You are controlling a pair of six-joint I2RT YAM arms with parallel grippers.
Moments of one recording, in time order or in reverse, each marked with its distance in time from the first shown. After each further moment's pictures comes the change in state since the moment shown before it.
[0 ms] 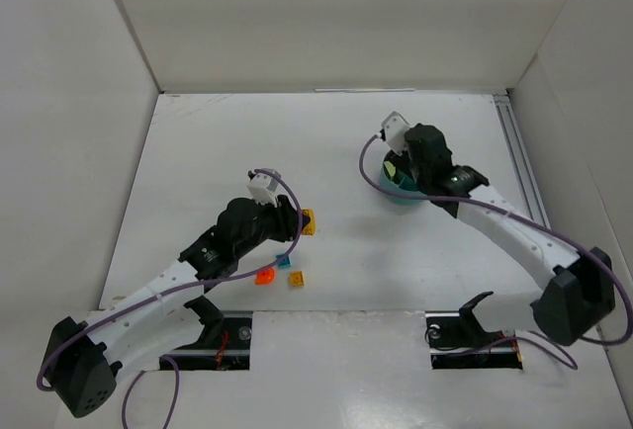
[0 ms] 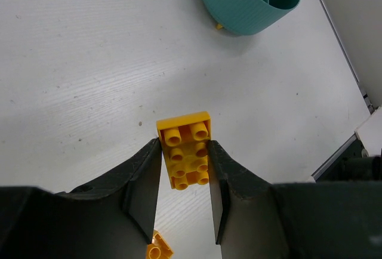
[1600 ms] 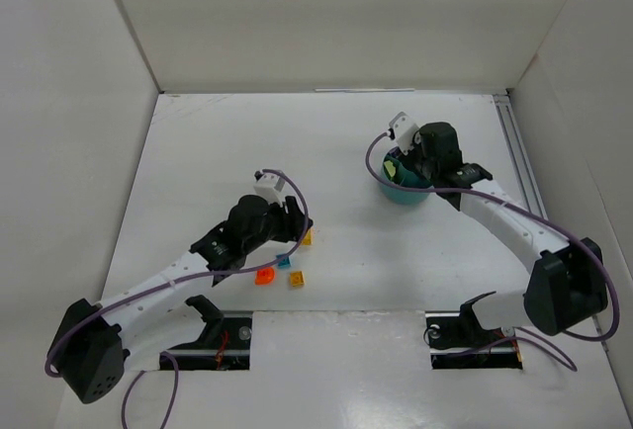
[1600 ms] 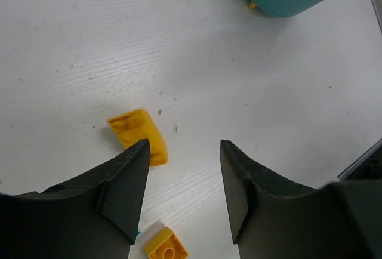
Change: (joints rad) left arm 0.007 0.099 0.000 0.006 -0.022 -0.003; right arm -0.169 0.000 -0.095 0.085 -0.337 0.024
